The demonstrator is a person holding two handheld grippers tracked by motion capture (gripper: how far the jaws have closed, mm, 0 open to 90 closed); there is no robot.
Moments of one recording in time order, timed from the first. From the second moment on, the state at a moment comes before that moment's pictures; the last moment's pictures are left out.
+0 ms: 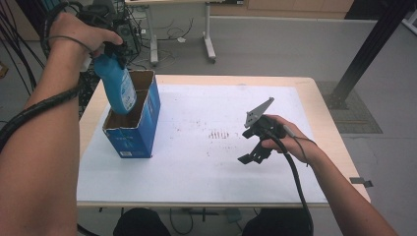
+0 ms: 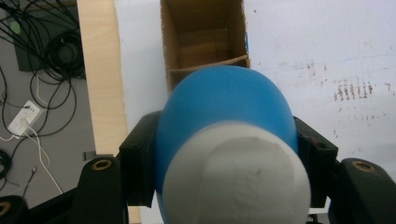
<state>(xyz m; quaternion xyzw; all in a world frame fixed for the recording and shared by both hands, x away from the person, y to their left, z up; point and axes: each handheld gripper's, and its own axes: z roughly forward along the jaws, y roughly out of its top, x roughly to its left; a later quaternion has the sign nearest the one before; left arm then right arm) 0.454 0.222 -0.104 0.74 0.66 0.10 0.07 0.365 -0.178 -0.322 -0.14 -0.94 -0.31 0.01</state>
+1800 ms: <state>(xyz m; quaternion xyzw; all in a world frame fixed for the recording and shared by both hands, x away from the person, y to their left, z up) 0.465 0.231 -0.204 0.74 0.67 0.07 0.05 0.367 -0.172 -0.329 -0.14 -0.94 -0.30 0.02</state>
